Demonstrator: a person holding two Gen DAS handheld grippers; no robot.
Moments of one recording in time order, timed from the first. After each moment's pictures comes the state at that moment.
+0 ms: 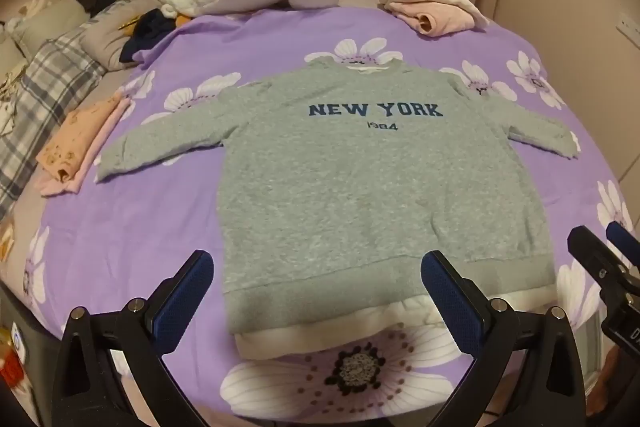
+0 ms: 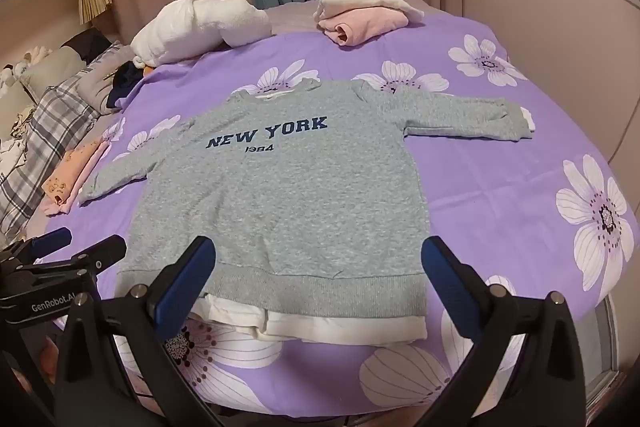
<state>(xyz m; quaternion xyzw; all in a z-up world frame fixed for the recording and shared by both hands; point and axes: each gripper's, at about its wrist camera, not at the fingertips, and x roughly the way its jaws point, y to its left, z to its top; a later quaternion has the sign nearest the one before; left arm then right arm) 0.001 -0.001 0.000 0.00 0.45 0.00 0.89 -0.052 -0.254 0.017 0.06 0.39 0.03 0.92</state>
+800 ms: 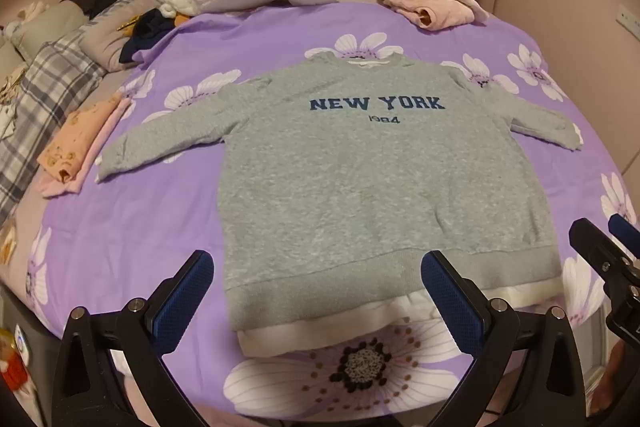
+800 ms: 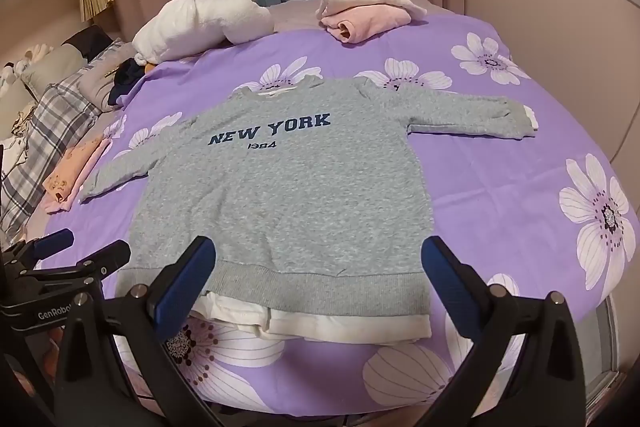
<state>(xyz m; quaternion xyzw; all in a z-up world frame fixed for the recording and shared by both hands) -0.003 -0.004 -0.005 0.01 0.45 0.00 0.89 -0.052 -0.248 0.015 0.06 0.39 0.03 0.92</state>
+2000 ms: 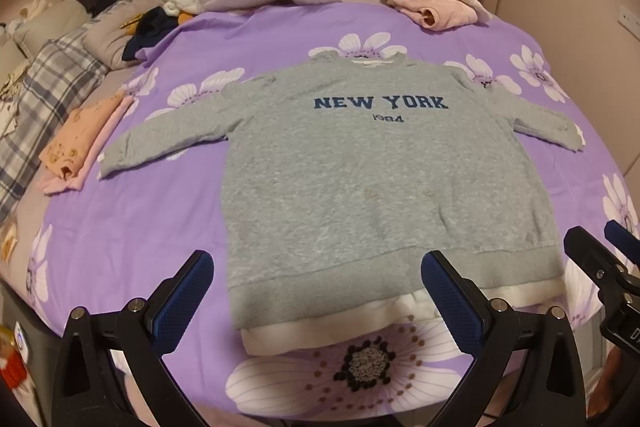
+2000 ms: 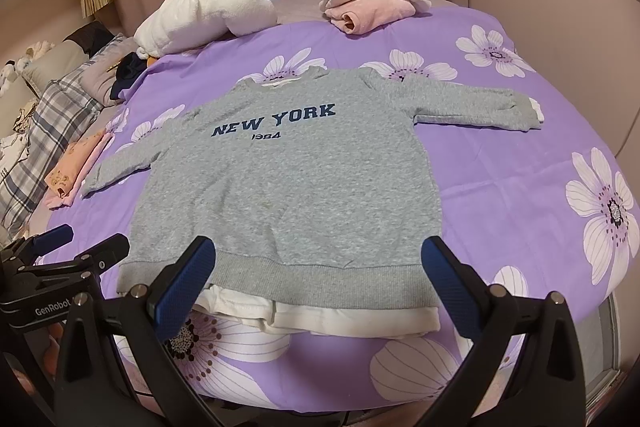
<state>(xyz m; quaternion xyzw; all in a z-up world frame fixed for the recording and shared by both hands) -0.004 -0.001 -0.006 0.01 0.45 0.01 0.89 -0.053 -0.240 0.009 0.06 0.40 0.04 0.91</state>
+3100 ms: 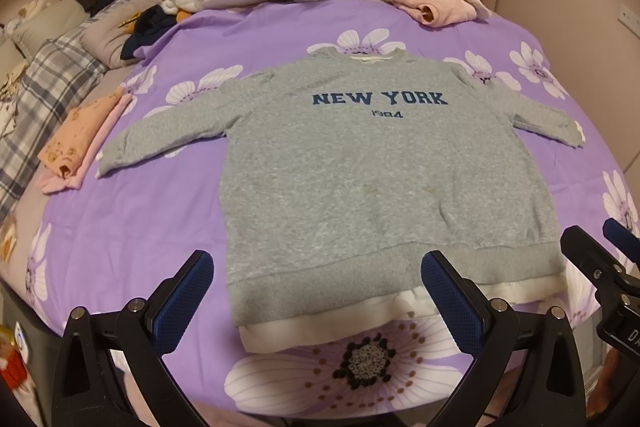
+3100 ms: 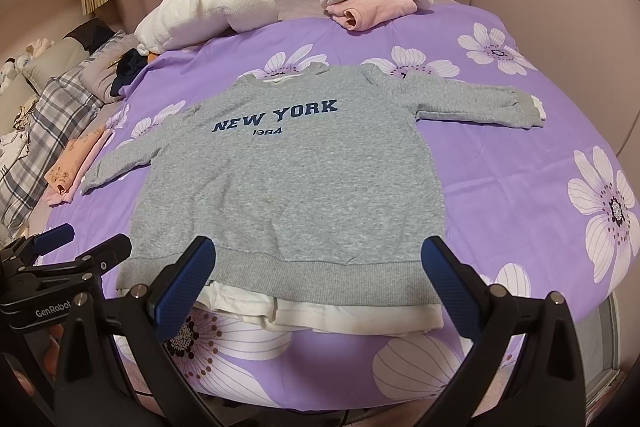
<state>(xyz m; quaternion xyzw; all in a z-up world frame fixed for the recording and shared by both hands) -0.005 0.000 -0.010 0.01 0.45 0.00 0.89 -0.053 -0.239 0.007 0.06 0.41 0.04 0.91</state>
